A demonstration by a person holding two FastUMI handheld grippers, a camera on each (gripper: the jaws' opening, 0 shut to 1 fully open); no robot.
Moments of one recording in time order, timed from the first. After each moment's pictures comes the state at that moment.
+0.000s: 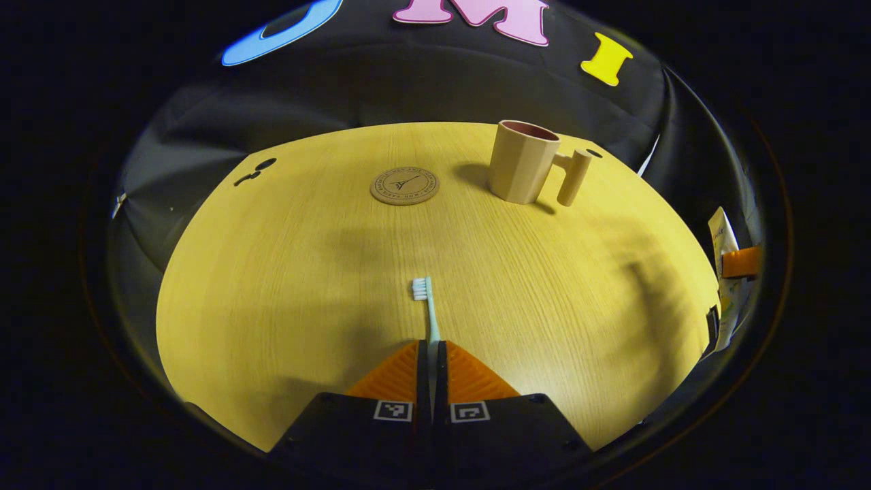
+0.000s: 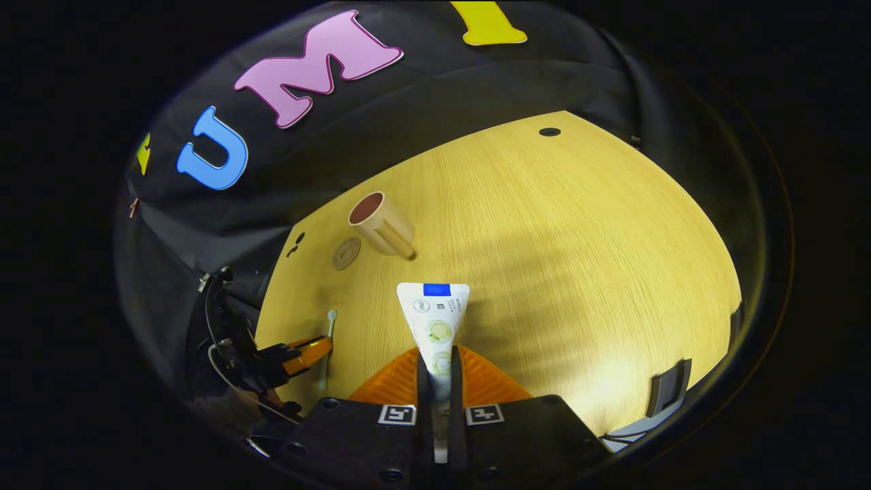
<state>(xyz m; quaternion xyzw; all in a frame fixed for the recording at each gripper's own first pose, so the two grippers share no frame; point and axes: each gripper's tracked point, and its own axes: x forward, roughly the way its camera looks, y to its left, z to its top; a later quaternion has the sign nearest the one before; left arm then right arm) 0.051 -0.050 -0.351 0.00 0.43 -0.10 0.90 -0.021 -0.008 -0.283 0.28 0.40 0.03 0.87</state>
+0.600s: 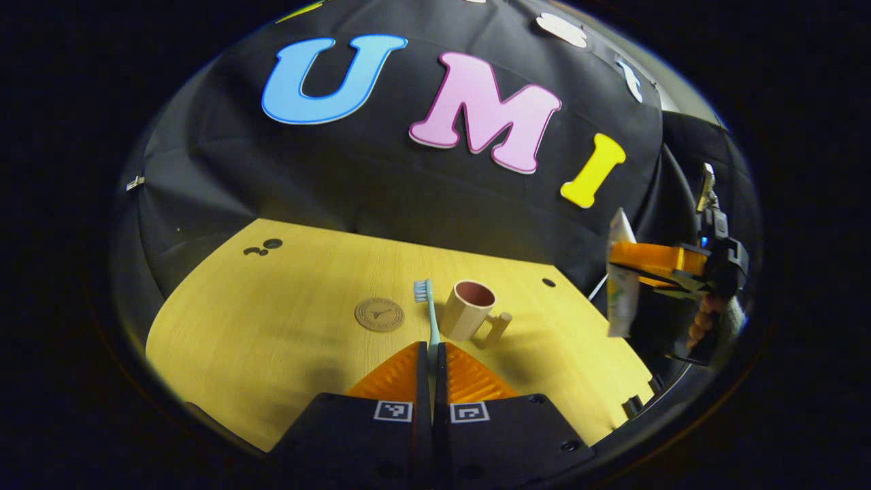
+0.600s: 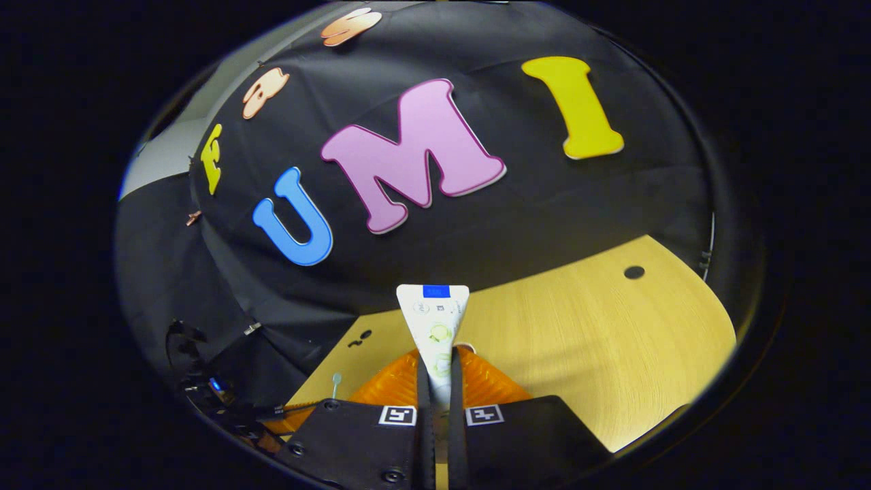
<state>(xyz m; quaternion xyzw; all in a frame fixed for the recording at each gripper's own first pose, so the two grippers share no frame) 0.064 -0.073 -0.165 -0.13 0.22 -0.11 0.96 0.134 0.007 -0.121 0.25 0.13 0.13 0.95</state>
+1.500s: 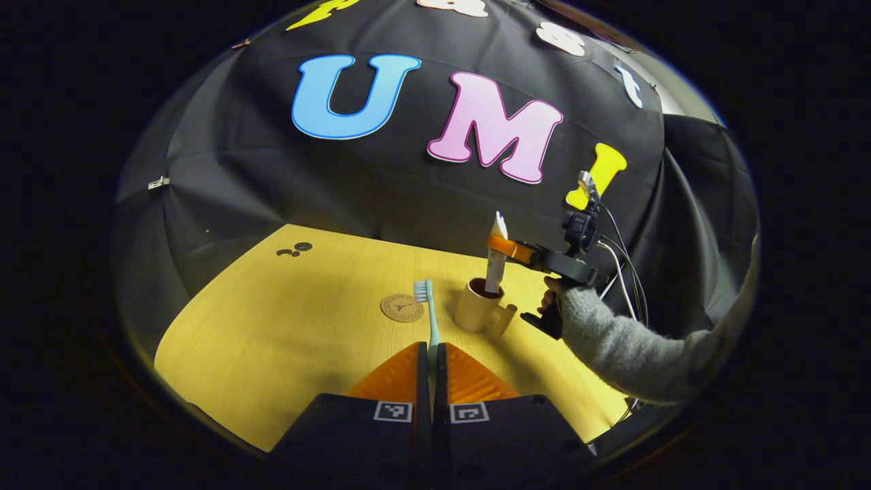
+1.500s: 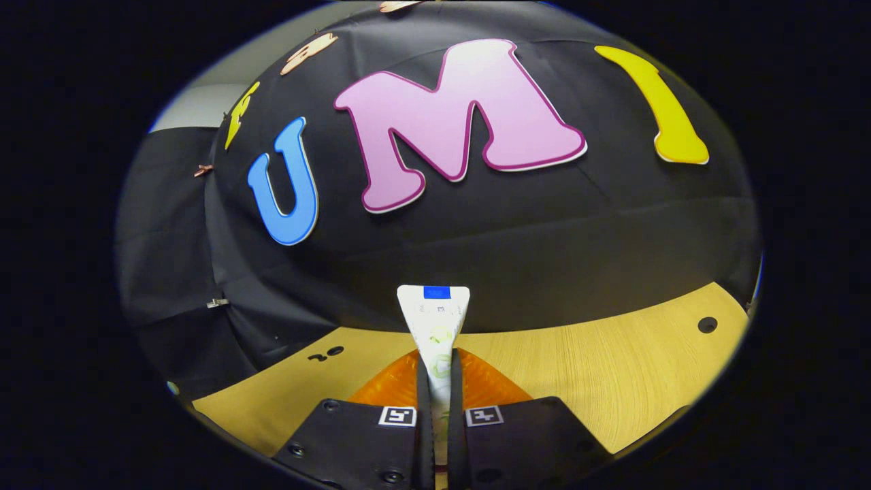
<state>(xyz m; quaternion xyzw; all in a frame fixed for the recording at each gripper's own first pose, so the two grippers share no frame) 0.005 -0.046 -0.172 -0.12 0.21 -0.07 0.97 0.301 0.080 -0.222 0.15 0.08 0.16 0.97</state>
